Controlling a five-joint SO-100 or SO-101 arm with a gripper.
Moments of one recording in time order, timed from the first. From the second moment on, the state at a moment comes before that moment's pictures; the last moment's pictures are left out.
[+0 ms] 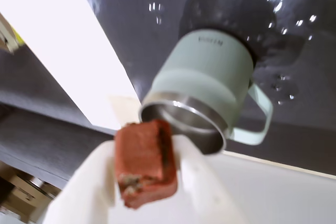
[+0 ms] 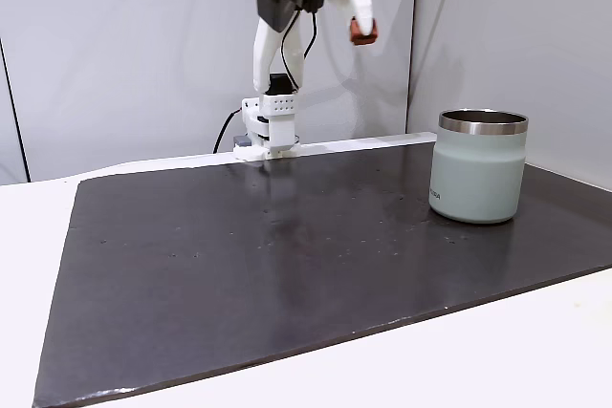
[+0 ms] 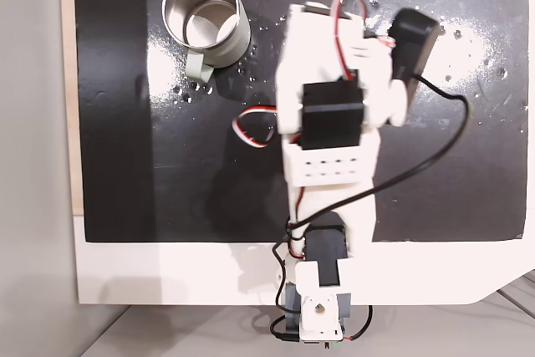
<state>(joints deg) -5.2 82.7 33.0 102.2 15.0</state>
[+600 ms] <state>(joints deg) -15.8 63.3 13.1 99.5 12.7</state>
